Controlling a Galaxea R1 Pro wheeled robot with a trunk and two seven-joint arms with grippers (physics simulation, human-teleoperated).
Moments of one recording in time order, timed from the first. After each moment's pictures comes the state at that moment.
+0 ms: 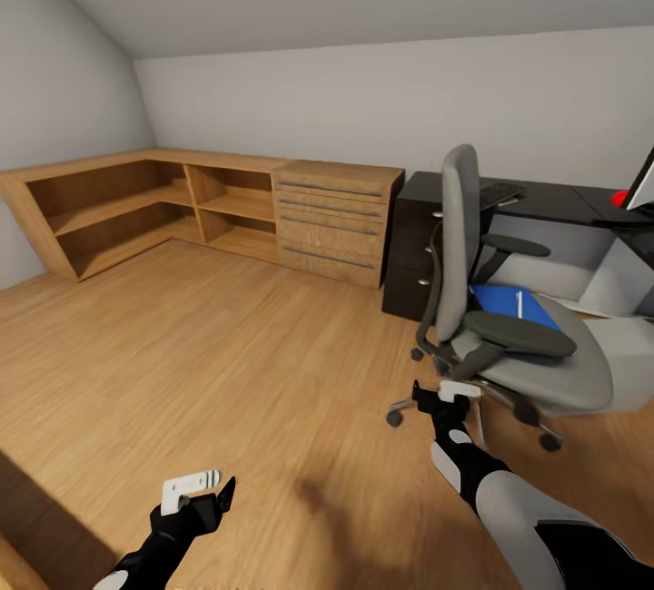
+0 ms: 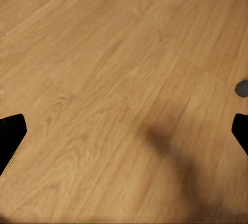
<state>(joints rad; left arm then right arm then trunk) 0.08 -0.06 0.05 -1.59 0.16 0.40 0.00 -0.82 0.02 -0.02 -0.19 -0.07 -0.39 -0.19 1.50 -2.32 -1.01</state>
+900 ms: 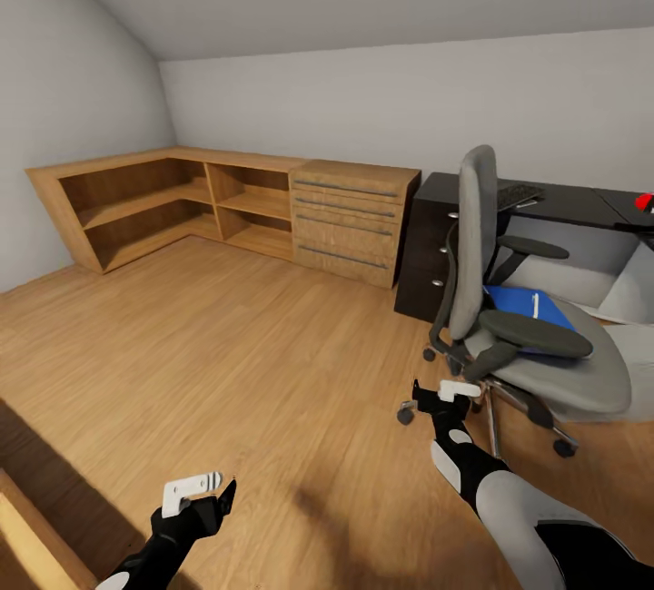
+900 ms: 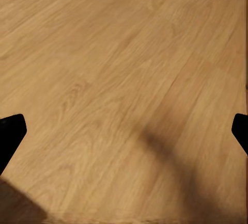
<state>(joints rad) 0.08 -0.06 0.04 -1.58 0.16 0.40 0.00 -0.82 0.01 -0.02 -0.19 -0.07 -0.39 -0.19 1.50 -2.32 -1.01</state>
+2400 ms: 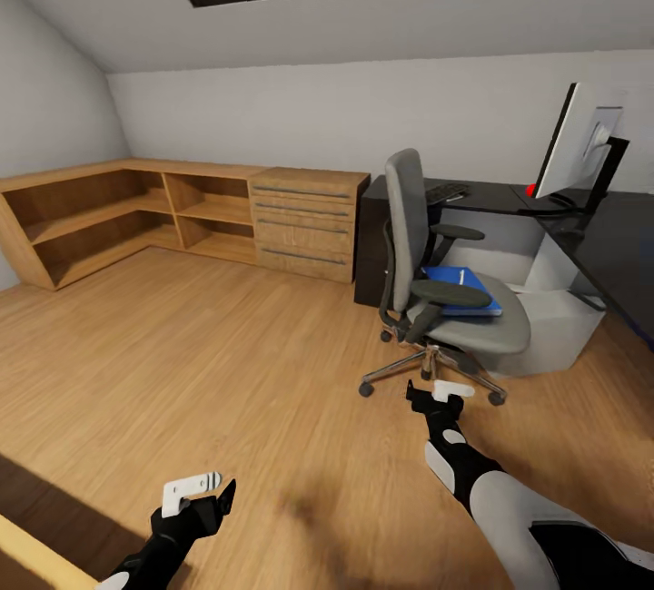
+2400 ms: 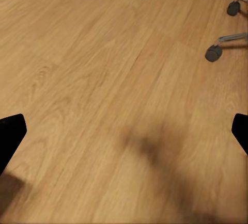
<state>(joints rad) 0.08 -0.06 0.05 -1.58 0.16 0.40 0.00 -0.81 0.04 -0.02 -0.19 -0.07 -0.39 -0.19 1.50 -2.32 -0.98</state>
